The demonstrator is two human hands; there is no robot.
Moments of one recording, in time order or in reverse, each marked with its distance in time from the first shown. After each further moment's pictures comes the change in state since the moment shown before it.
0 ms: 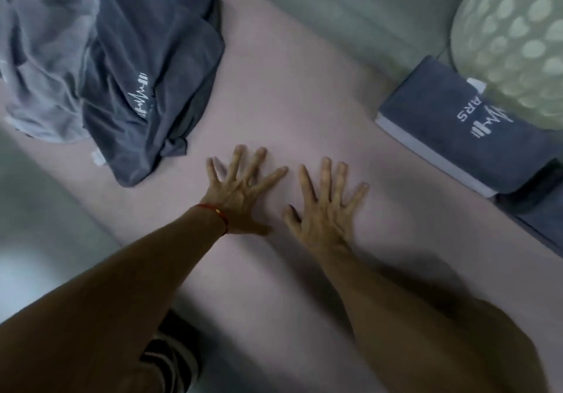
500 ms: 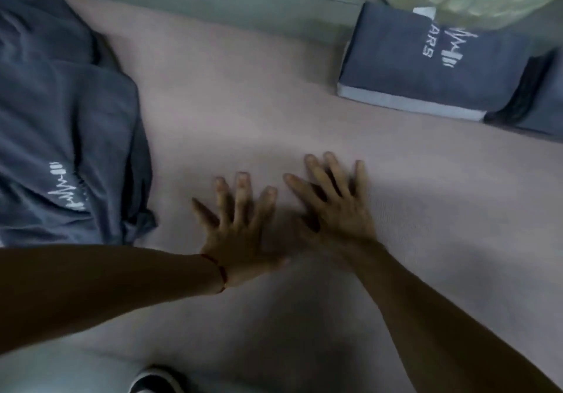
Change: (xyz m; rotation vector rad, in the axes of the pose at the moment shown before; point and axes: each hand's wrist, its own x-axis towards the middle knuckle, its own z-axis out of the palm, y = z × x) left_hand 0.029 -0.025 0.030 0.059 0.046 0.275; right_hand 0.004 0.000 0.012 0.029 0.157 0.064
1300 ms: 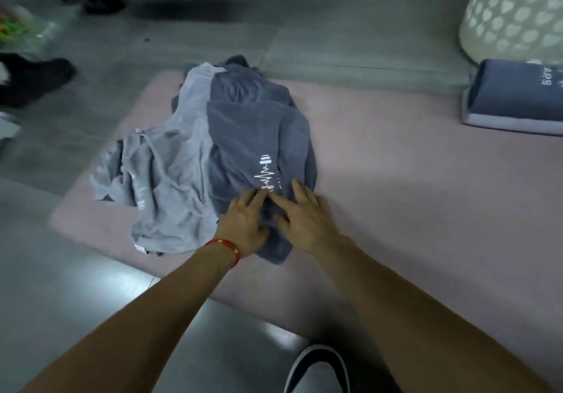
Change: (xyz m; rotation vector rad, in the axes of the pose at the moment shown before) left_hand -0.126 -0.256 0.003 -0.348 0.424 -0.107; right_hand 0.085 -0.327 -0.026 0.384 0.045 -0.016
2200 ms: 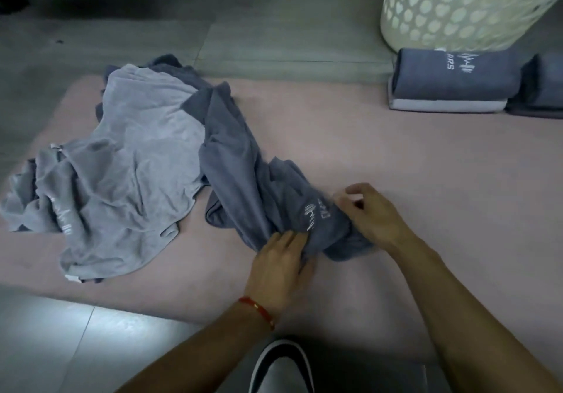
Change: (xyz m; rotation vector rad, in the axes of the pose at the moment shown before) left_hand -0.055 0.130 0.076 -0.084 0.126 0.400; right_hand -0.113 0.128 -0.088 0.658 0.121 0.599
